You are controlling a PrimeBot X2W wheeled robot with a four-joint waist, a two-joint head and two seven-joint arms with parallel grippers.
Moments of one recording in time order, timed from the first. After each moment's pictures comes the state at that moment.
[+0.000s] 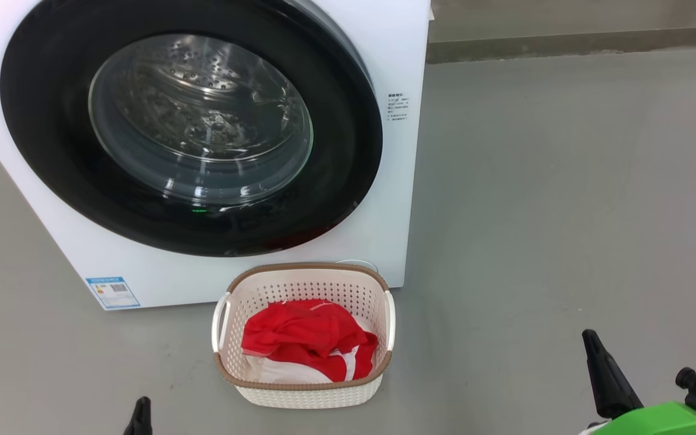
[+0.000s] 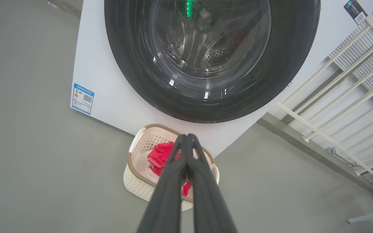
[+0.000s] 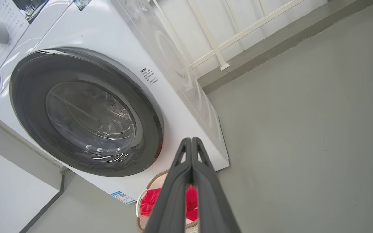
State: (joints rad) left arm 0.10 0.02 0.10 0.26 -0.63 -0.12 -0.13; right arm 0.09 -0.07 -0.02 0.23 0.76 0.13 -0.14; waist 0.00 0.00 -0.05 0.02
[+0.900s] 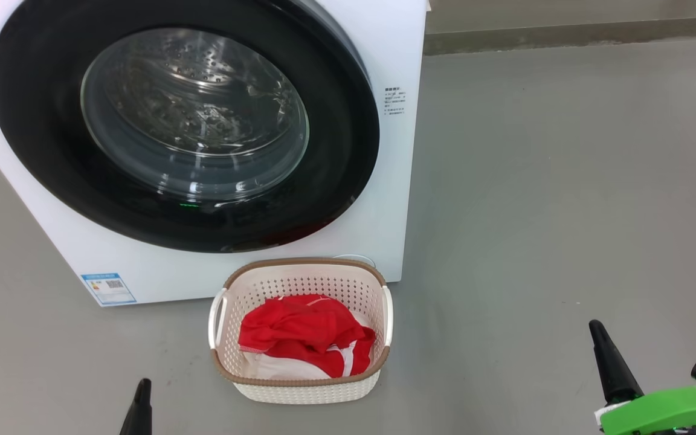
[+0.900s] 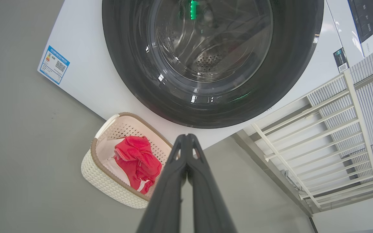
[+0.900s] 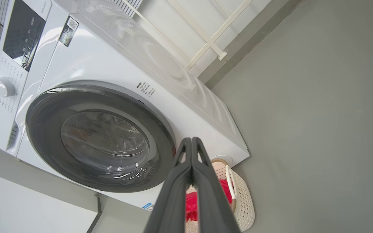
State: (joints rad) left arm 0.05 0.02 0.09 0.26 -0.92 -0.12 -0.06; right arm 0.05 -0.06 -0.05 0.24 1.02 0.13 -0.06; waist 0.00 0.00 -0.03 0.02
